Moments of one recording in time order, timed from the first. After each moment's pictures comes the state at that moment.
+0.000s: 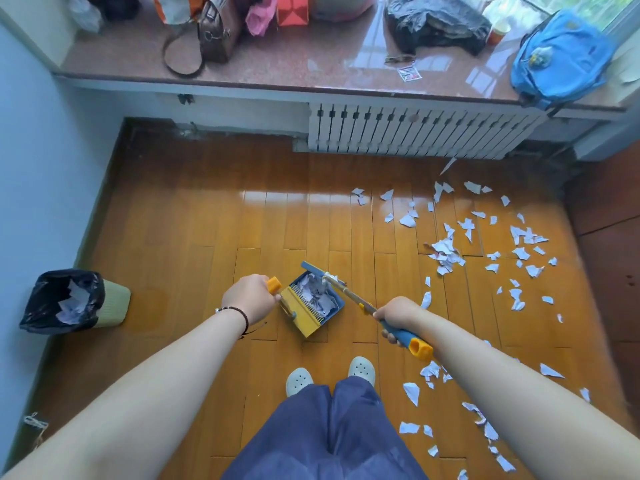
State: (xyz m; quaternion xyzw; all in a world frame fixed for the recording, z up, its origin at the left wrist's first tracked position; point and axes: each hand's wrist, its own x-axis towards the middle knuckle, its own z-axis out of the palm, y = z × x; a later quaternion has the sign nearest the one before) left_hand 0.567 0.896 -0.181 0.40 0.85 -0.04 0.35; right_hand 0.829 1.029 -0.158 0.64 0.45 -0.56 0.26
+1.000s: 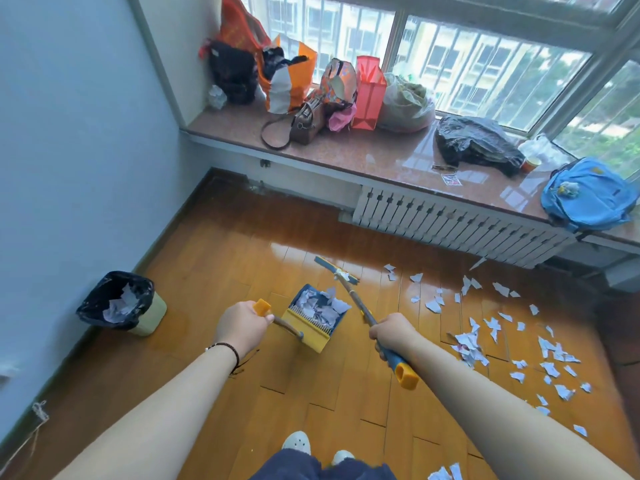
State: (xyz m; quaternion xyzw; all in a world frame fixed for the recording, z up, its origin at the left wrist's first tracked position) left_hand 0.529 0.784 -0.103 0.20 0.91 0.20 0.30; right_hand 0.741 0.980 -0.083 0.59 0.63 -0.47 0.16
